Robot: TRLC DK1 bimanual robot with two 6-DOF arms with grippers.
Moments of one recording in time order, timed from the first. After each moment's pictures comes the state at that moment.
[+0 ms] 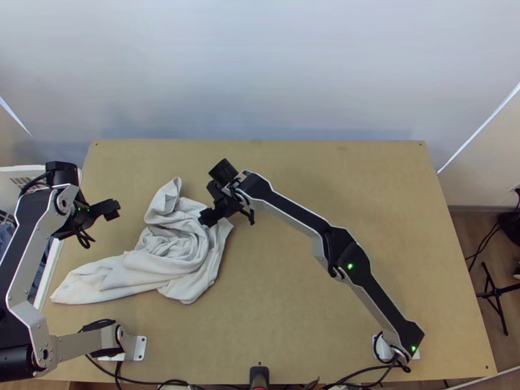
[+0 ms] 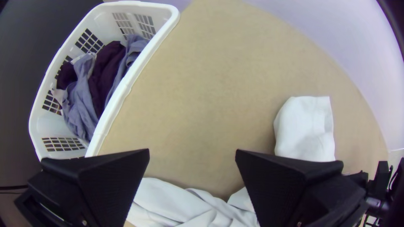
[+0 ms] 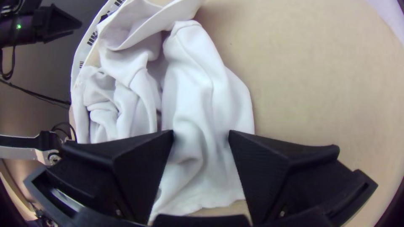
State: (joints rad) left arm 0.23 1.34 1.15 -0.94 -0.18 -0.27; right arm 0.87 2.48 2.29 -0.82 -0.35 0.25
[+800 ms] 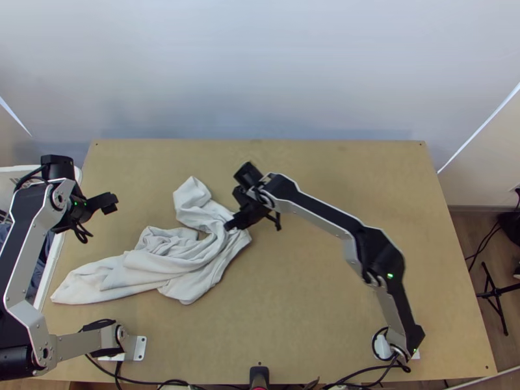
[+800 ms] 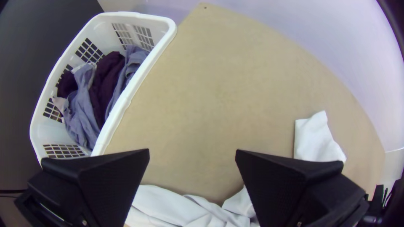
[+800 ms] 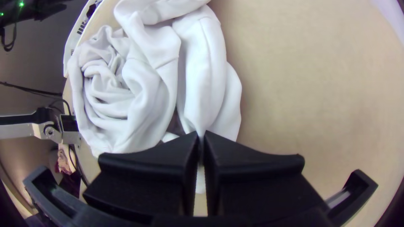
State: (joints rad) left arm 0.23 1.35 1.22 -0.96 -0.18 -0.26; right arm 0.81 2.19 1.85 -0.80 -0.32 0.20
